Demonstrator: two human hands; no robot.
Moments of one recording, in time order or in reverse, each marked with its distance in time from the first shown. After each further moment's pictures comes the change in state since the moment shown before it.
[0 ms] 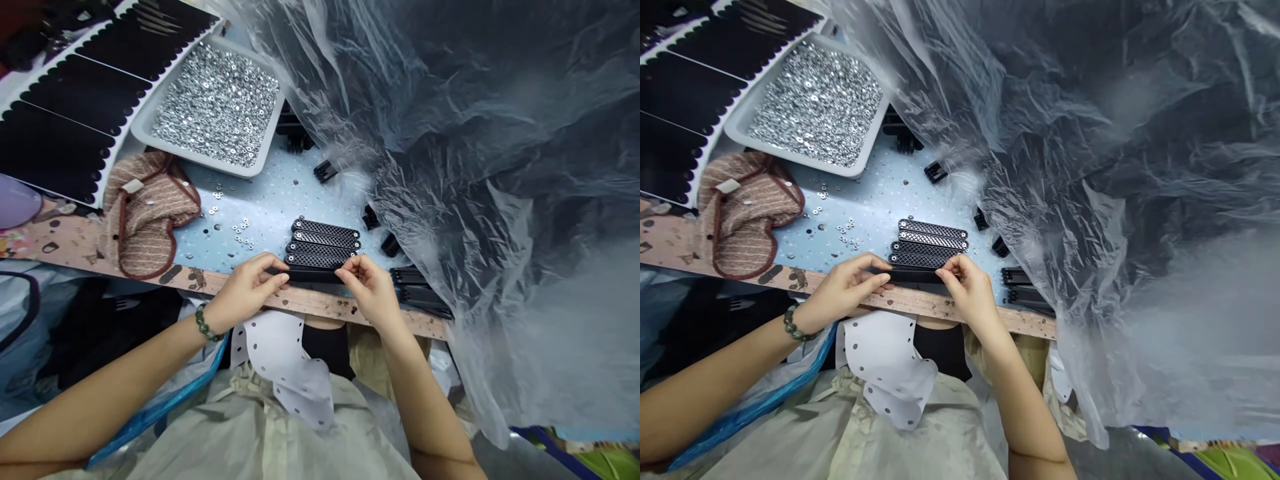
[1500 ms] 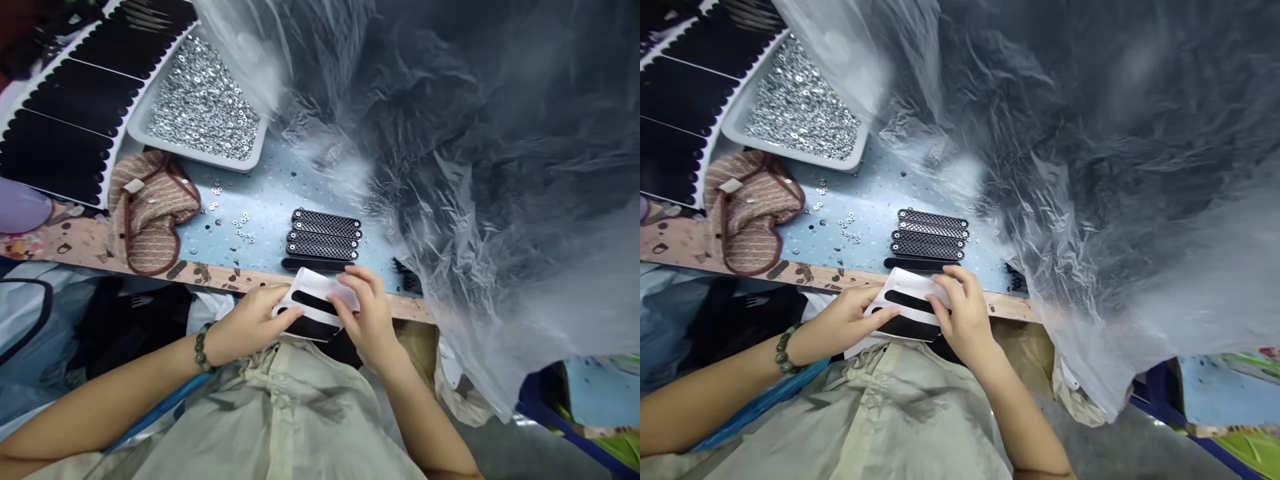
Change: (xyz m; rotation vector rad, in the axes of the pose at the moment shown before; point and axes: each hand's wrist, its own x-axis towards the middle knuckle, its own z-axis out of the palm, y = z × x) left_hand -0.037 0.029 0.013 0.186 -0.253 0.066; right_hand -0.057 -0.006 0.015 -0.273 0.148 -0.371
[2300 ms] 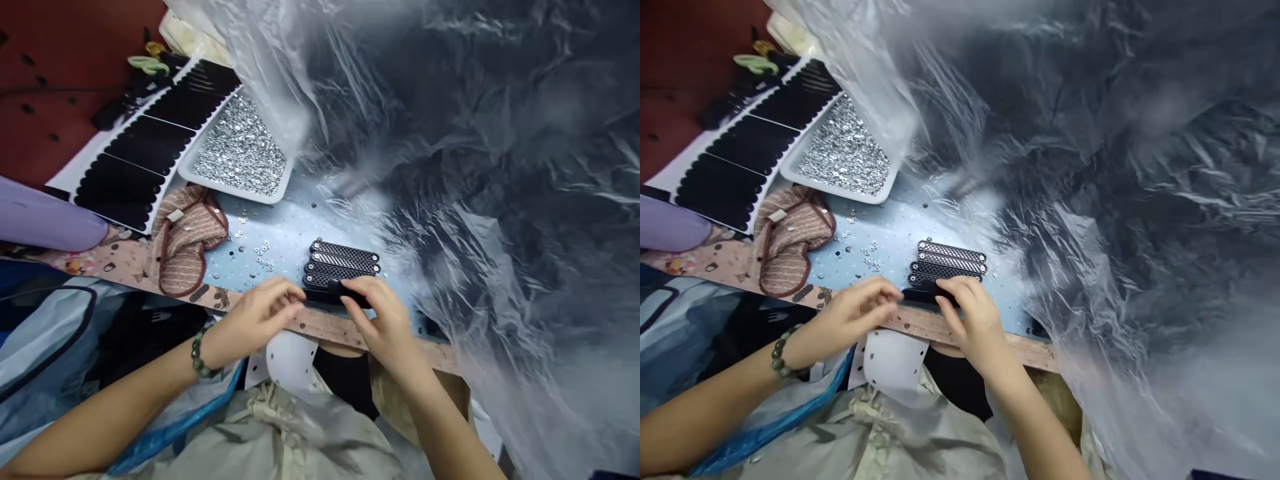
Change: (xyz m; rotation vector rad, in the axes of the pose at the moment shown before) left_hand 0.011 -0.002 -0.035 0.075 0.149 0.046; right_hand 0.057 0.007 0.000 0.137 -0.049 -0.097
